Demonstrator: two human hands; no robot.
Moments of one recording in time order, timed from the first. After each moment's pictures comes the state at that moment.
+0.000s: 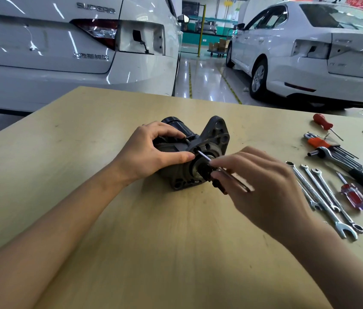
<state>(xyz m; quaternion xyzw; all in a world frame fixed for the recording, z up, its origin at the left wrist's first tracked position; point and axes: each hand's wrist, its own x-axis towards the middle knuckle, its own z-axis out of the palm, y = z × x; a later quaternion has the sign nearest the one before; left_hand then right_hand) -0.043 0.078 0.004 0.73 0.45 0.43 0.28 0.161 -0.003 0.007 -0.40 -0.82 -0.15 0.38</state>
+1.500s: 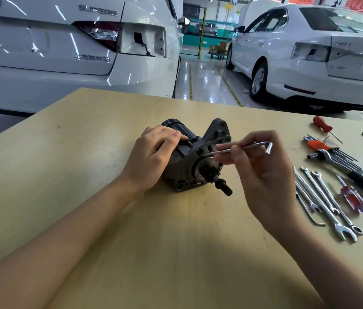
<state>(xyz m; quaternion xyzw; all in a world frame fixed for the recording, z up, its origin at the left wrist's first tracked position) -0.033 0.081 -0.017 0.72 0.41 0.50 0.24 0.147 0.005 0.004 -0.40 -0.65 0.19 0.62</state>
